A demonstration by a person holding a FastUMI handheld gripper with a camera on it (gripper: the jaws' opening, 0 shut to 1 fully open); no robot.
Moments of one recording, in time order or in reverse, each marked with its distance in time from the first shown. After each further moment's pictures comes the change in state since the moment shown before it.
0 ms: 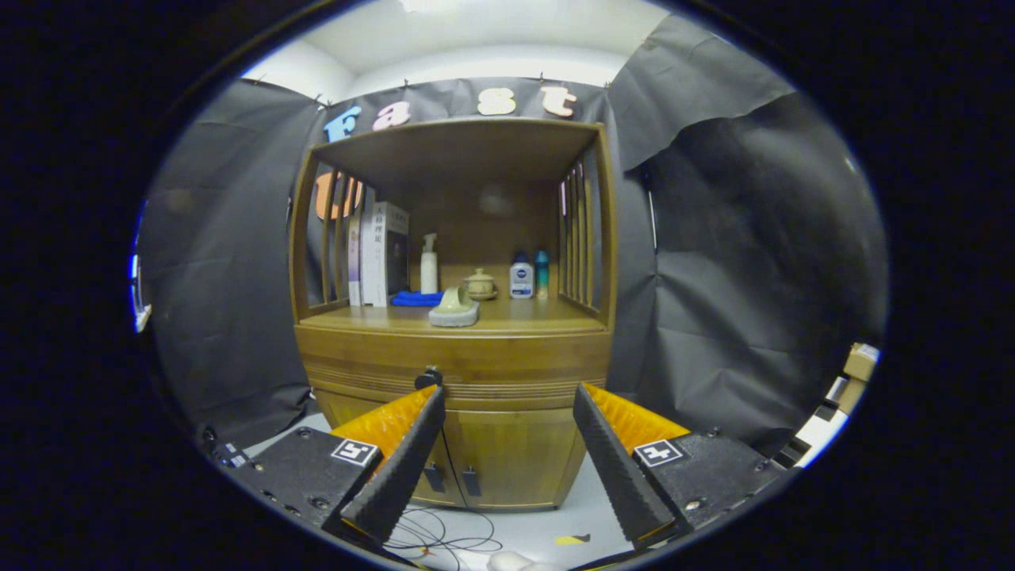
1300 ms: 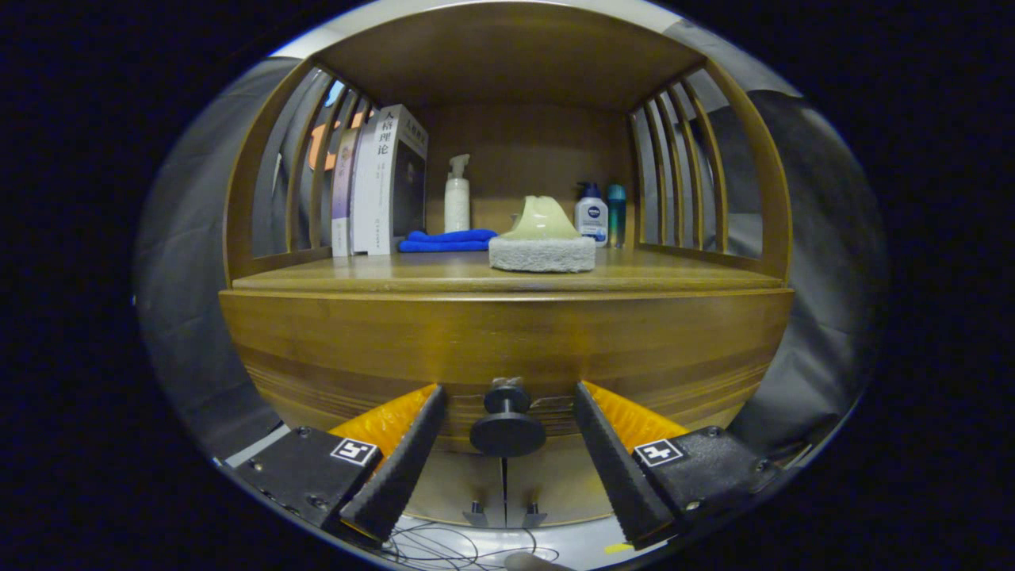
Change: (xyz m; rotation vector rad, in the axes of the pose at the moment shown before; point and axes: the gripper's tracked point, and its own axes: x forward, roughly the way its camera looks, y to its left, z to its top) arm 0.207 0.121 -0.082 0.005 0.150 0.024
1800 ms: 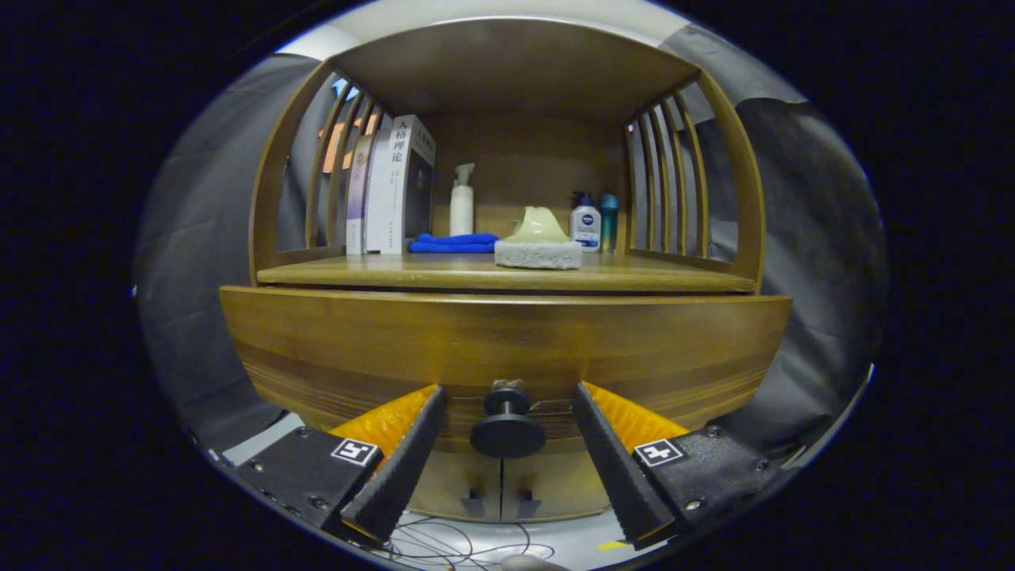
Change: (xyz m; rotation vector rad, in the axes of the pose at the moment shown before) arm -0.007 -0.002 -0.001 -0.049 -0.020 -0.012
